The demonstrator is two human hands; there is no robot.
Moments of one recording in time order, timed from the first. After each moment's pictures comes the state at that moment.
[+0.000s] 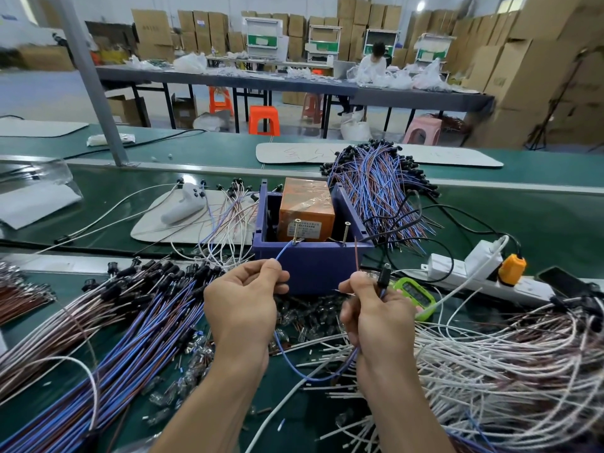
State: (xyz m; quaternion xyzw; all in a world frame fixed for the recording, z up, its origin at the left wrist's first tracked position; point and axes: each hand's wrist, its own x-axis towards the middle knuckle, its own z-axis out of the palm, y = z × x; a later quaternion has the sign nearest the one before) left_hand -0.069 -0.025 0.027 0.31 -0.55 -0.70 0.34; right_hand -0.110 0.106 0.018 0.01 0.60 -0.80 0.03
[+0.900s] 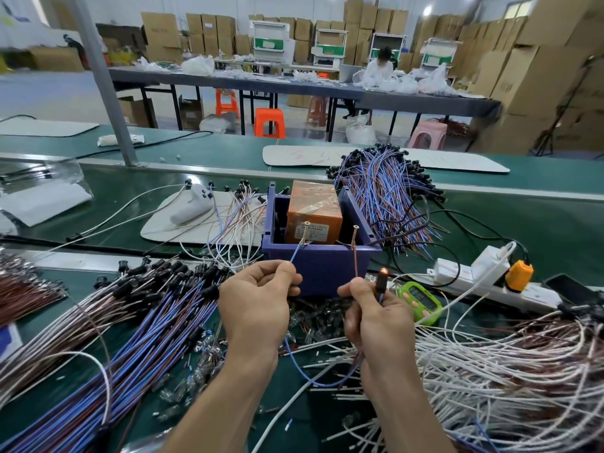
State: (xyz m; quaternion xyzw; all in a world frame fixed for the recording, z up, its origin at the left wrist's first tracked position) left_hand -0.069 -0.021 0.031 0.28 -0.58 -0.68 0.34; right_hand -0.112 0.102 0.008 -0.03 0.61 -0.79 0.03
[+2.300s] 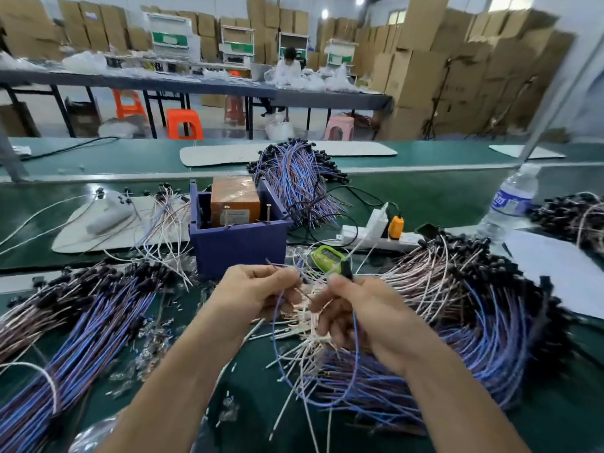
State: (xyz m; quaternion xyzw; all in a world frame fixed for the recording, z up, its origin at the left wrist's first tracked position) left_hand -0.023 0.019 0.066 0.05 -0.66 -0.75 -0.03; right_hand -0.030 0.208 0.089 -0.05 0.72 -0.65 0.23
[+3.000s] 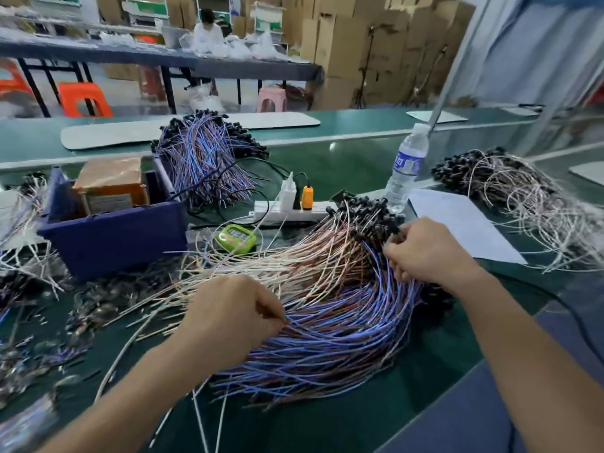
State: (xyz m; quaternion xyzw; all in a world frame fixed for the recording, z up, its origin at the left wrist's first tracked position) left_hand -0.024 0.128 0.053 -0.15 -0.96 -0.25 0.02; right_hand -0.075 0.419 0.098 0.09 0.97 -0.21 -0.03
